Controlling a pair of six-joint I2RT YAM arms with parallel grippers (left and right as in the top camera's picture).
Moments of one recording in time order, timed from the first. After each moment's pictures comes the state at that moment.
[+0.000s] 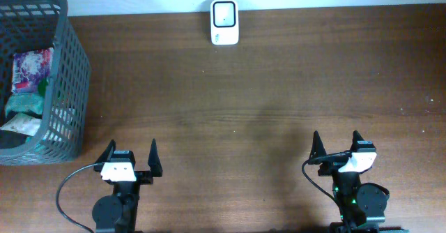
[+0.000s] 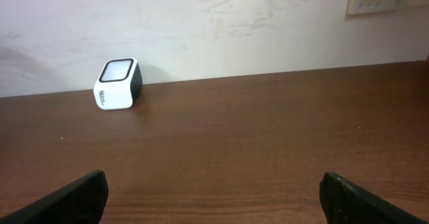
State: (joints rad) left arm 0.00 0.02 0.01 -0.08 0.03 -0.02; right arm -0.02 0.01 0.01 -0.07 -0.04 0.11
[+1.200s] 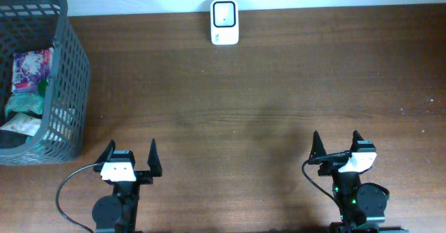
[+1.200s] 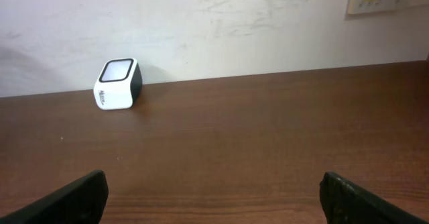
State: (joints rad) left arm 0.00 0.02 0.01 -0.08 0.02 -0.02; right arm -0.02 0.01 0.01 -0.07 -0.04 0.11
